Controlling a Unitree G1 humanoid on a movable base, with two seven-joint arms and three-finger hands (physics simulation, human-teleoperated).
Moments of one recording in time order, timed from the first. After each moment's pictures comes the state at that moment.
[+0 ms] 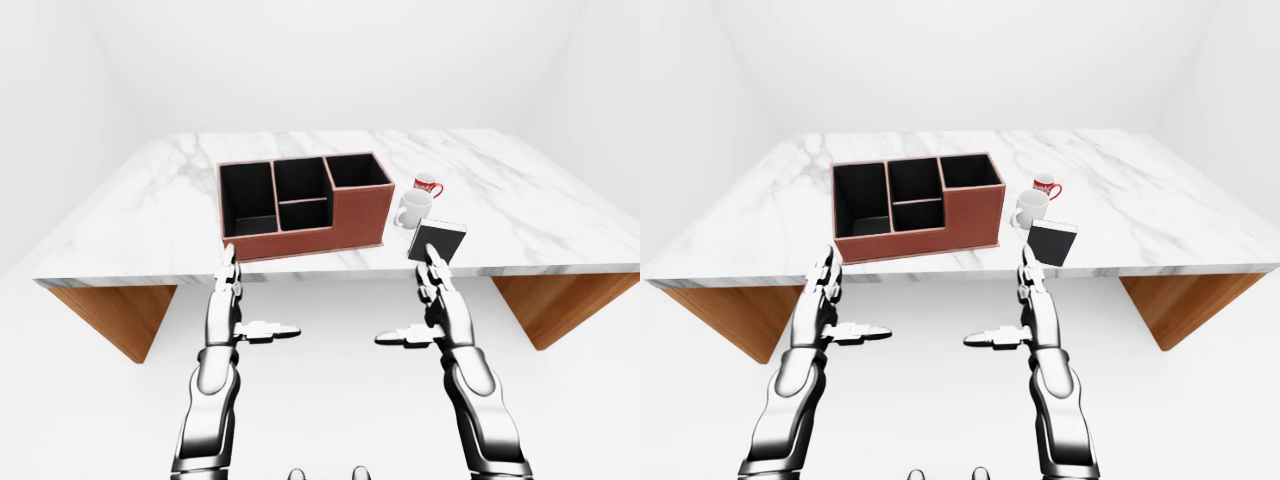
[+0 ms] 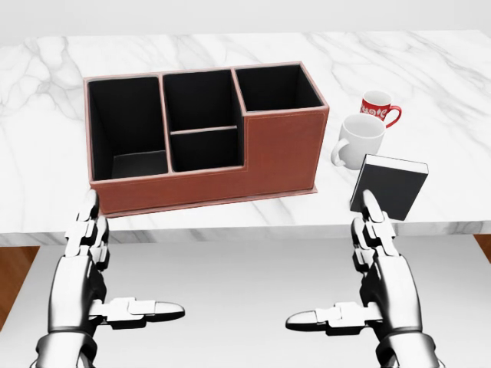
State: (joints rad) left arm 0.01 0.03 0.05 -0.06 0.05 0.01 0.01; right arm 0.07 -0.03 -0.06 -0.15 0.02 0.07 0.08
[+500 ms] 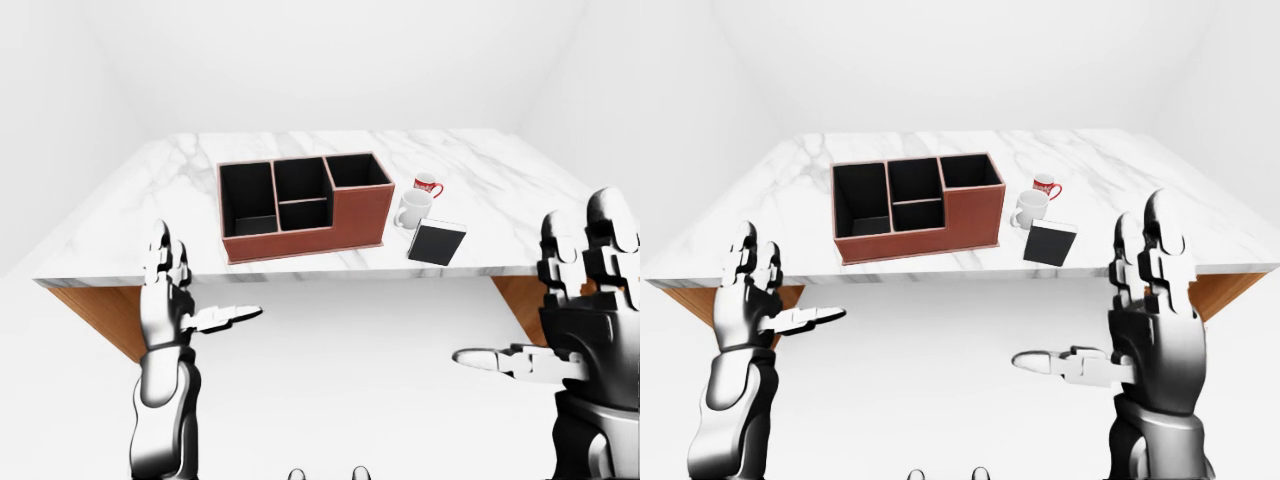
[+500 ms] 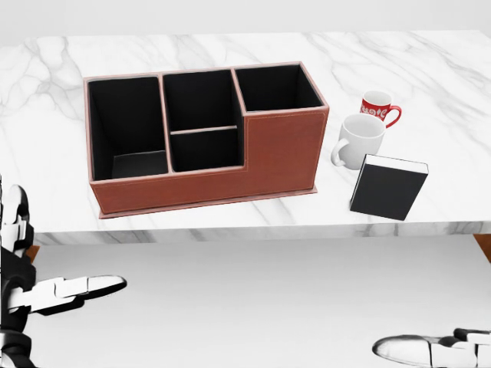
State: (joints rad) left arm 0.04 0.05 0.20 -0.35 -0.07 0.09 0.03; right arm 0.27 0.04 -0.33 -0.88 0.10 0.09 0.22
